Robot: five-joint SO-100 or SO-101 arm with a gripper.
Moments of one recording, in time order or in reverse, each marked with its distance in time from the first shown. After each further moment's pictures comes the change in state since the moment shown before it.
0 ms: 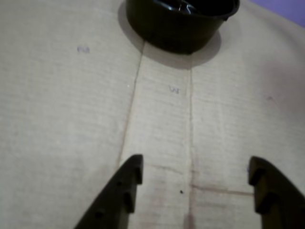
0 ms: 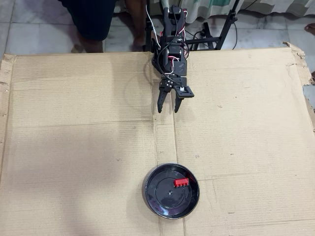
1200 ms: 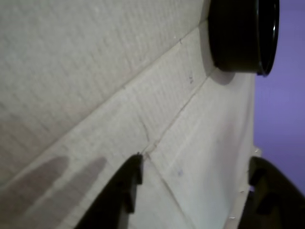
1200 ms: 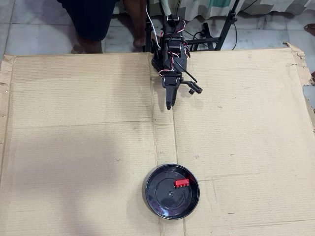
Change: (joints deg) arm -0.4 17.4 0.0 26.4 -53.5
